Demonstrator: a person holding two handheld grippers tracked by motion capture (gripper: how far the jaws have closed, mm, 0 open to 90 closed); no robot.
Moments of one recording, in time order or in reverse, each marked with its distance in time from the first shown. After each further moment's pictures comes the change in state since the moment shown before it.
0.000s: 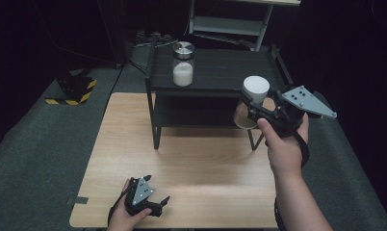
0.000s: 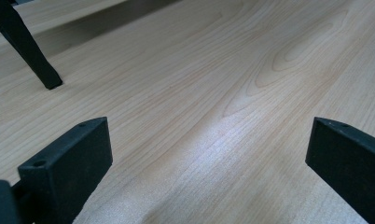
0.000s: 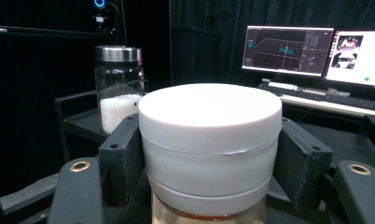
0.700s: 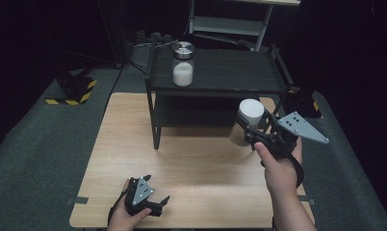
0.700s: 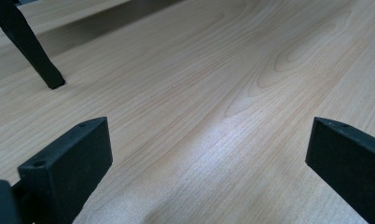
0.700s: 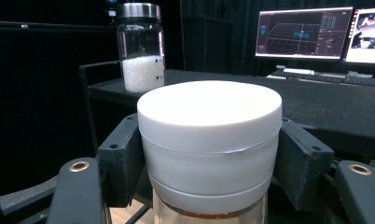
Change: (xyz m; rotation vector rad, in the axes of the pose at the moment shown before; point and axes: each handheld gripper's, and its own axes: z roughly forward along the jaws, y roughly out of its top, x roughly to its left) left arm -0.001 0.001 0.000 0.004 0.010 -0.003; right arm 0.003 -0.047 -0.022 0.014 0.050 0.057
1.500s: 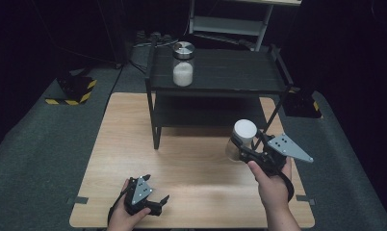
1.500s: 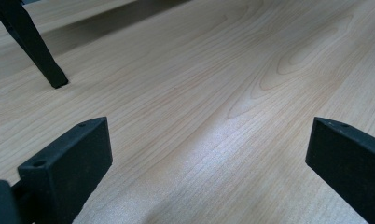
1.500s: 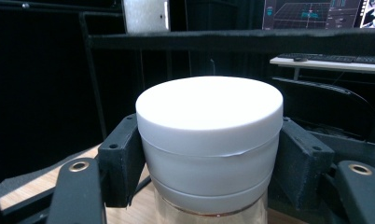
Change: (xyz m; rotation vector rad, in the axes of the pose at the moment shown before) left arm 0.001 -0.002 -0.001 -0.009 0.005 -0.011; right arm 0.000 -0.057 -0.008 0.036 0.016 0.021
